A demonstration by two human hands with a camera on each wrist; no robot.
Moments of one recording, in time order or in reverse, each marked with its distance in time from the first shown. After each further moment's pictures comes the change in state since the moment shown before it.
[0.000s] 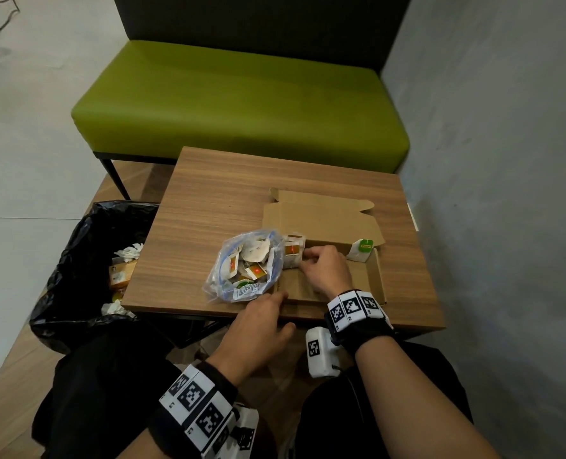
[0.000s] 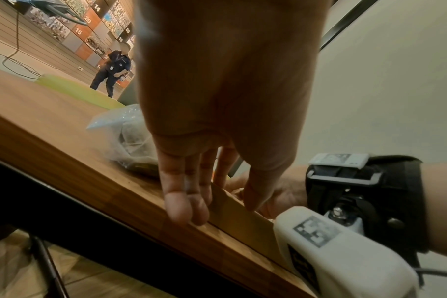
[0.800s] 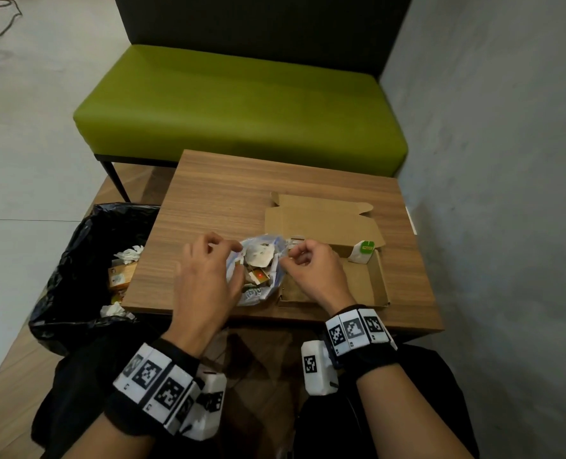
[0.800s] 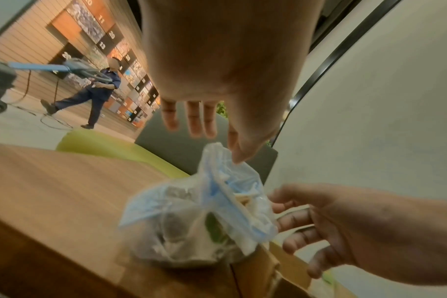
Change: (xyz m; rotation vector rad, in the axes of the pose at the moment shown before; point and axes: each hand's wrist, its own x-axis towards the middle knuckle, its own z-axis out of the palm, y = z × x) left_hand 0.003 -0.030 -0.057 0.149 0.602 -0.038; right_hand -0.035 -0.027 -0.010 0.151 0.033 -0.191
